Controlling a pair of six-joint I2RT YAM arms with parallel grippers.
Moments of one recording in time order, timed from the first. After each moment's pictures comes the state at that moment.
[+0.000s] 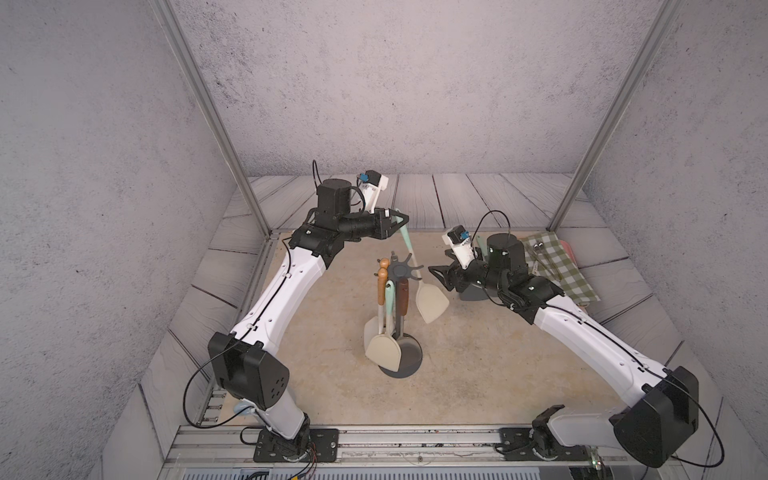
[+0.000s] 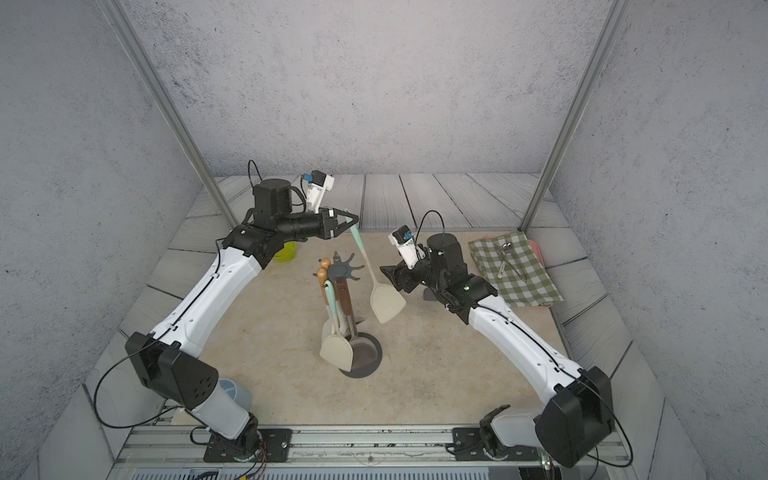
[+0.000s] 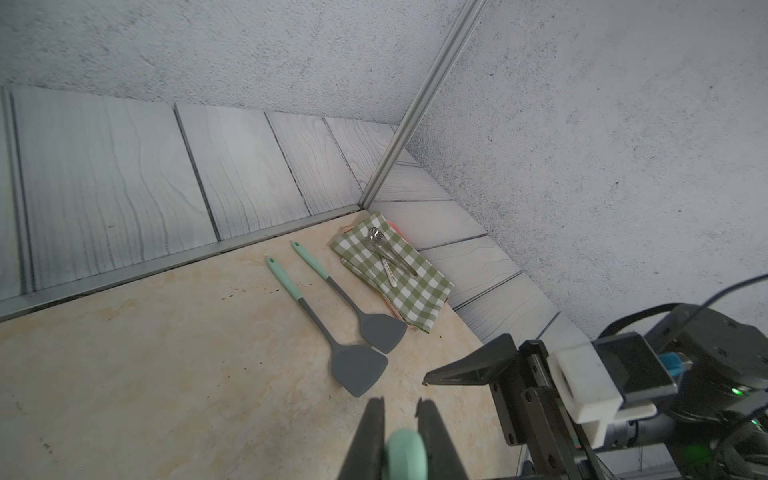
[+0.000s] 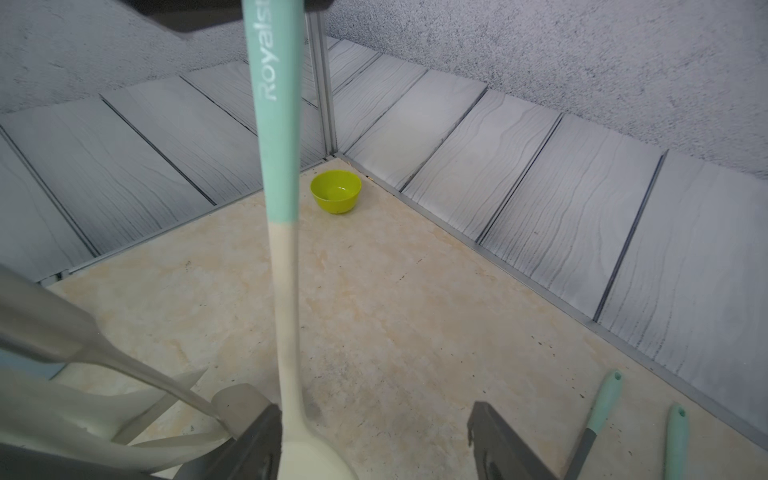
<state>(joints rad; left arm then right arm) -0.39 1.66 1.76 -0.41 0.72 -0.35 0.52 1.33 1.18 -0.26 -0.35 -0.15</state>
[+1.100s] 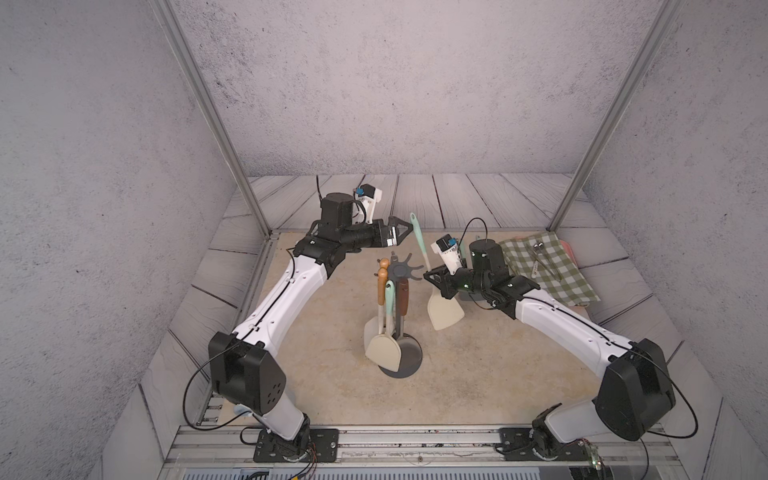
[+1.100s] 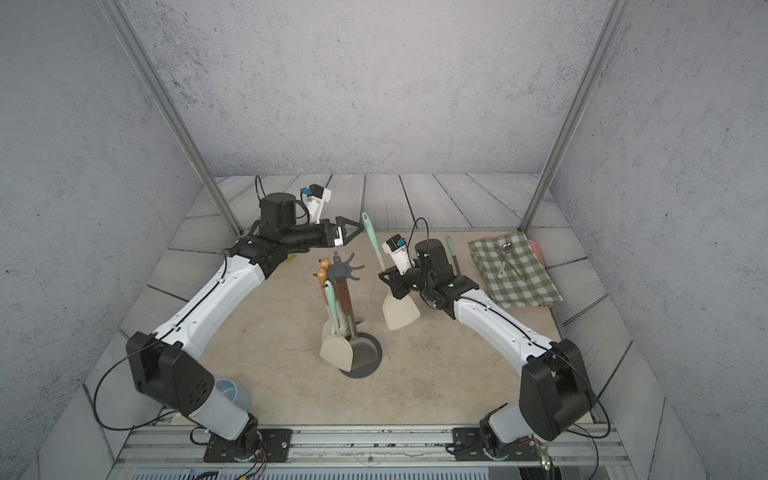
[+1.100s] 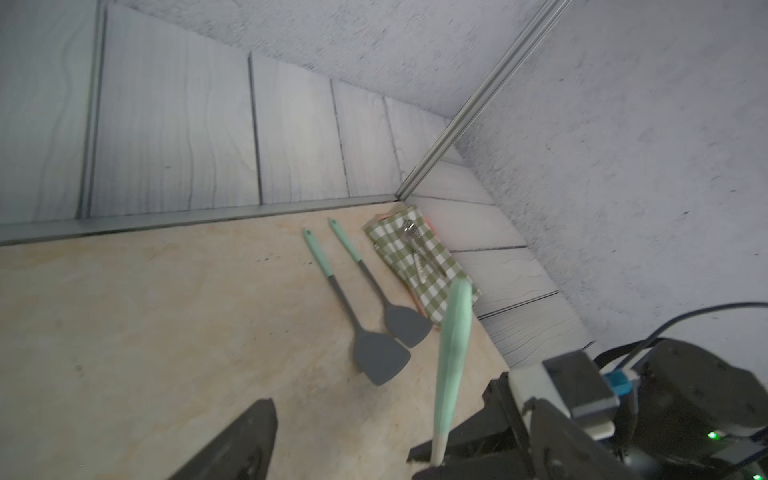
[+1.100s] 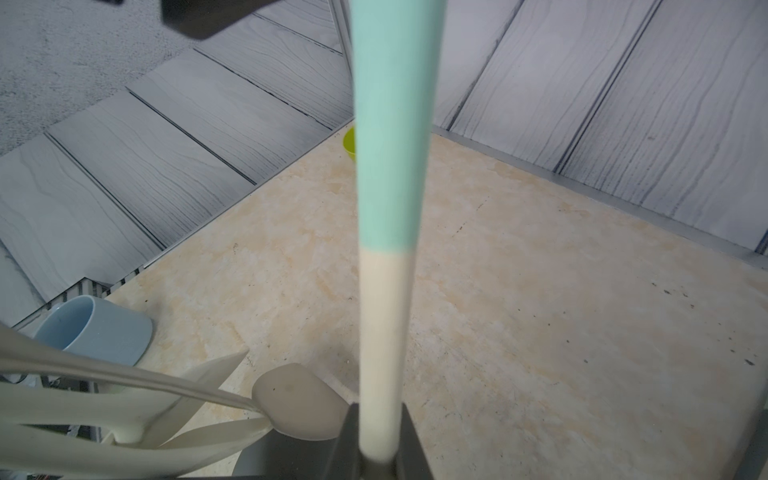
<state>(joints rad) -0.39 1.54 1.52 -0.36 0.50 -0.43 0.53 1.44 1.13 -0.21 -0.41 0.01</state>
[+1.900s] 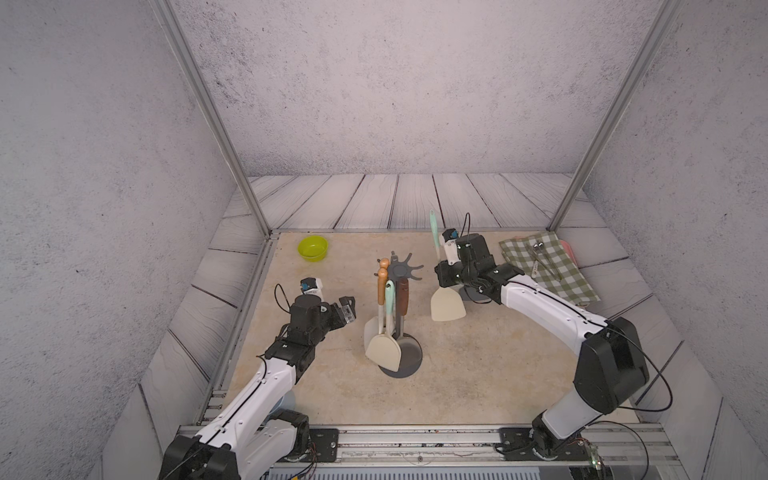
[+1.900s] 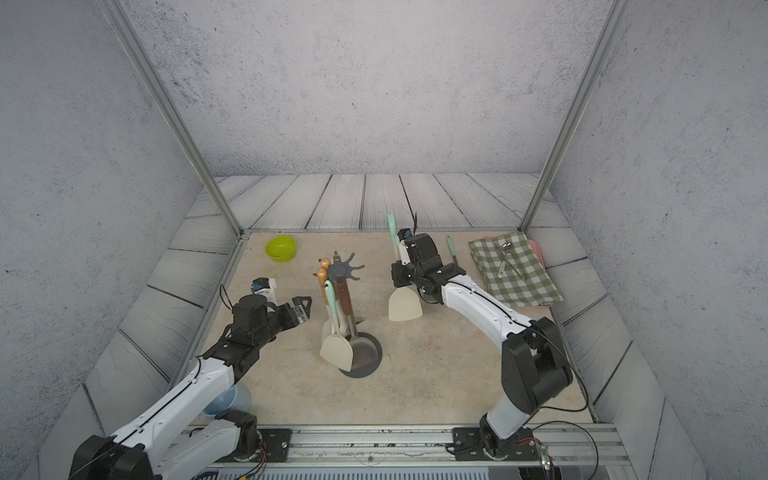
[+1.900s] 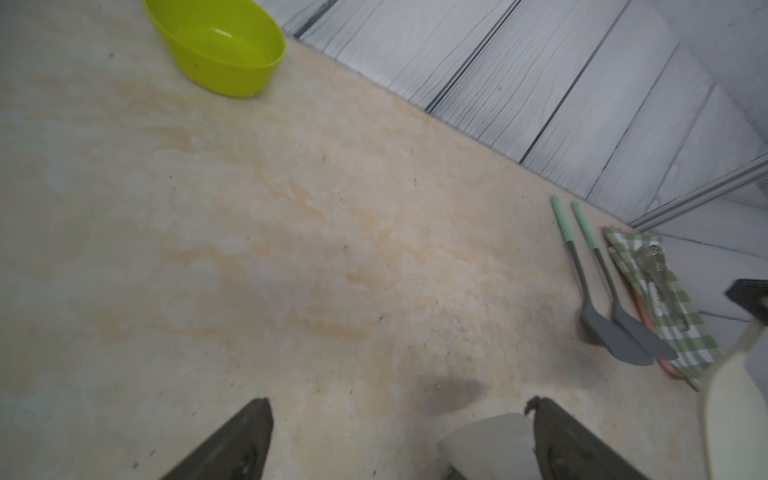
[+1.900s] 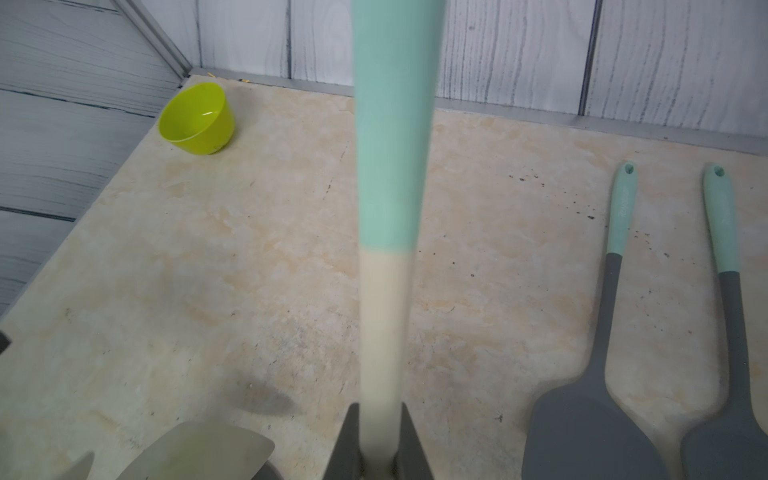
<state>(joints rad) -0.28 0.96 0.49 0.01 0.05 -0.56 0.53 1.66 1.33 -0.39 -0.05 0.23</state>
